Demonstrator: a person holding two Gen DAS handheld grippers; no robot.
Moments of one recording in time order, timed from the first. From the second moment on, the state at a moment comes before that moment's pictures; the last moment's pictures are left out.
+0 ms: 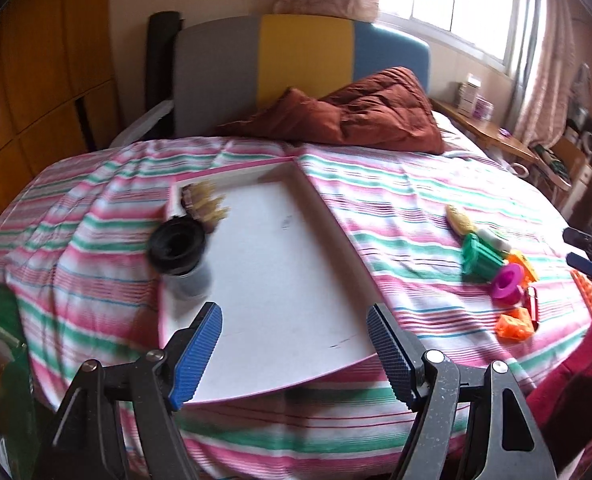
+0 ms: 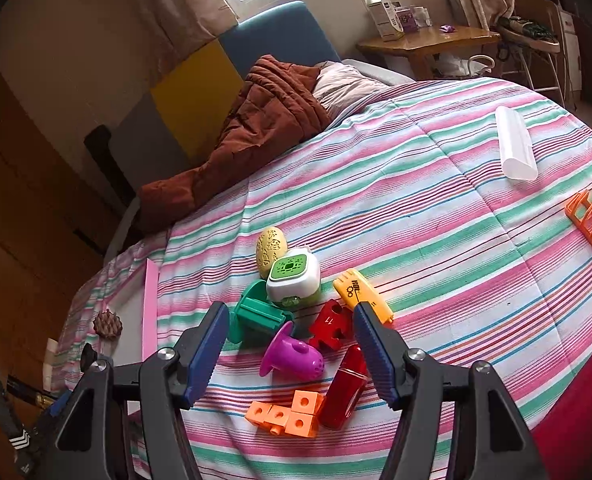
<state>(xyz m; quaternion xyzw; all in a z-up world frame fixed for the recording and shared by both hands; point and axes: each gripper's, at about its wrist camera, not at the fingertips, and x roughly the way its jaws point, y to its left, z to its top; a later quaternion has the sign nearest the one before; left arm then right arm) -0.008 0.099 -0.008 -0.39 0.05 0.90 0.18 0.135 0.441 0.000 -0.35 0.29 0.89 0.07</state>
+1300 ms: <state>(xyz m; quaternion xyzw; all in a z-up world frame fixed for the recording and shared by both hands) 0.043 0.291 -0.042 -0.40 0.21 0.81 0.37 0.144 0.462 -0.009 -0.33 0.38 0.87 0.05</state>
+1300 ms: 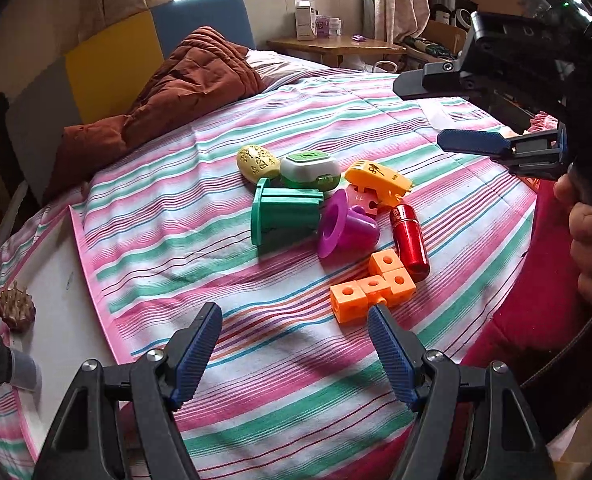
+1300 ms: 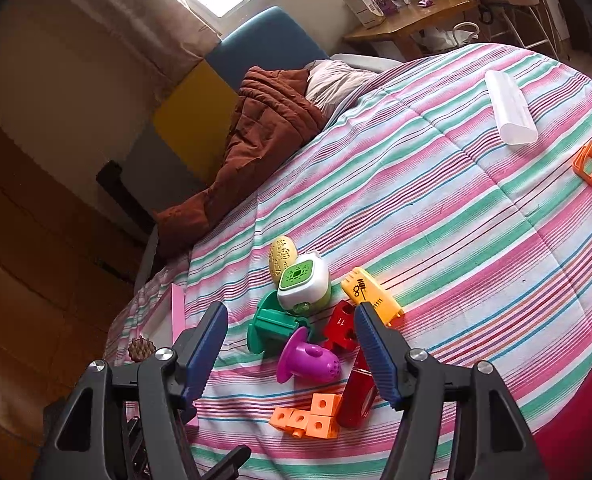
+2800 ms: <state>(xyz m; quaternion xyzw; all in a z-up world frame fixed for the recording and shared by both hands) 0.022 0.244 -0.090 -0.42 0.14 0.81 0.38 0.099 0.446 -0.067 -0.56 0.32 0.75 0.13</state>
